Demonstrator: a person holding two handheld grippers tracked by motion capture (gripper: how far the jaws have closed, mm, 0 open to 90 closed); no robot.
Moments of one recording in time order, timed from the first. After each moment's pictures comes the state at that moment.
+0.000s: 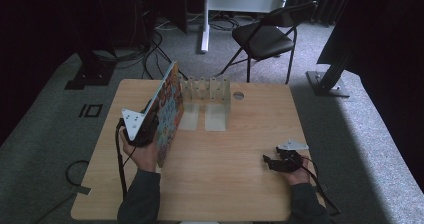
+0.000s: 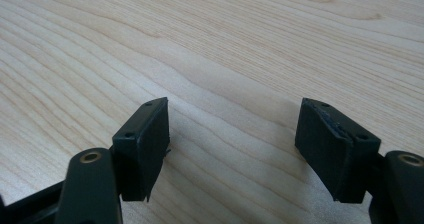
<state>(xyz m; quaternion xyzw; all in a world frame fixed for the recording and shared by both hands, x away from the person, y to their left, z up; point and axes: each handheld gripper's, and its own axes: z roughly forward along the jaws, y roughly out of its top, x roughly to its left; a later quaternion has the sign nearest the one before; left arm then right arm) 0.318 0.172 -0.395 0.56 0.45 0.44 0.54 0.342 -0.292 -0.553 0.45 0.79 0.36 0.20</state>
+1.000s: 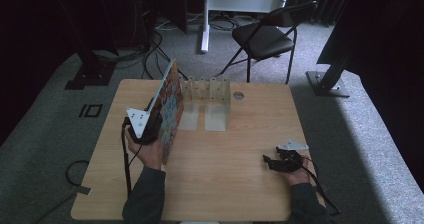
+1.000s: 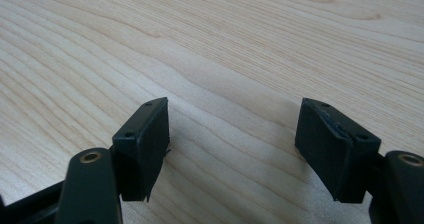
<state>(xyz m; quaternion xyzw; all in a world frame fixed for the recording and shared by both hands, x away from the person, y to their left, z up) 0.326 0.162 -0.399 0.54 0.46 0.46 0.53 0.342 -0.292 -0.553 0.45 0.79 0.36 0.20</state>
